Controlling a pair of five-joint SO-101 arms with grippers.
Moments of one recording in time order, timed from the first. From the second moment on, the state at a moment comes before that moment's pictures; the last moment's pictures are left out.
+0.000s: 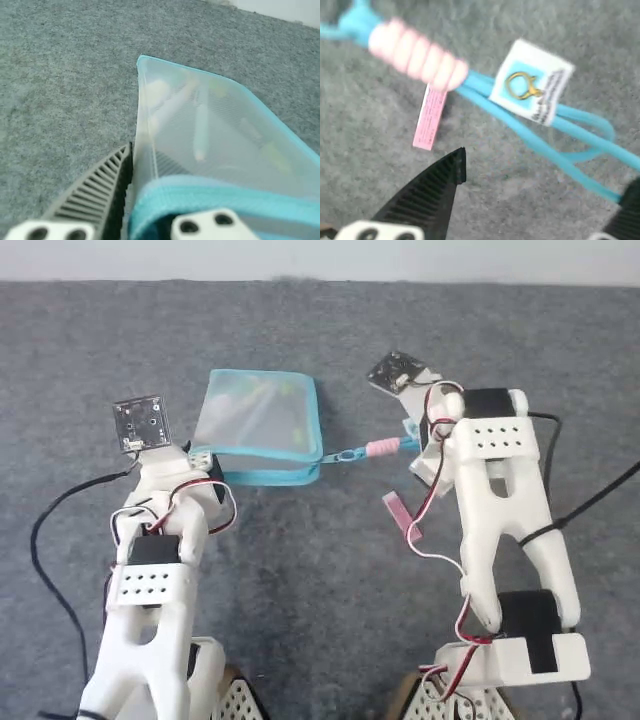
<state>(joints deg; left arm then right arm) -9.7 -45.7 71.0 23.5 14.5 -8.5 -2.4 9.1 79.8 39.3</state>
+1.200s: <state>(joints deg) -9.8 -45.7 71.0 23.5 14.1 -17.8 -12.1 42.6 65.3 16.0</state>
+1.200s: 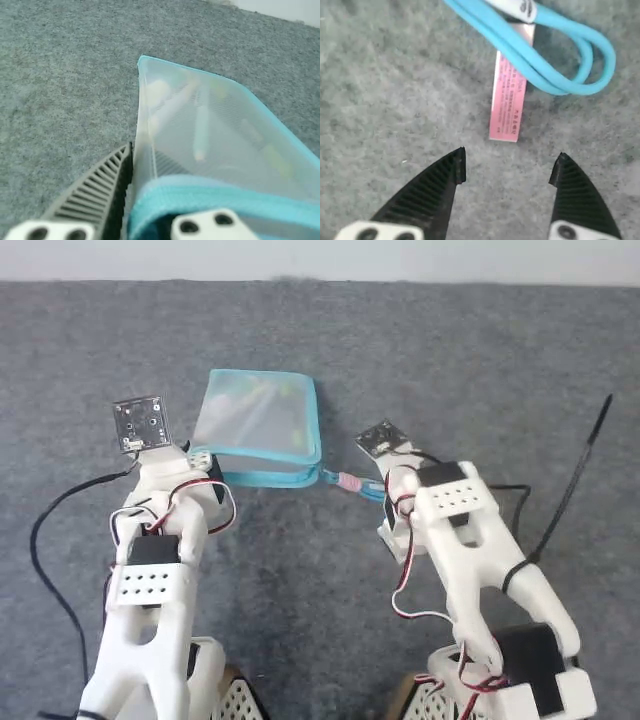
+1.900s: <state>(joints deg) -9.8 -45.7 71.0 23.5 14.1 -17.7 -3.3 43.3 58.2 9.5</state>
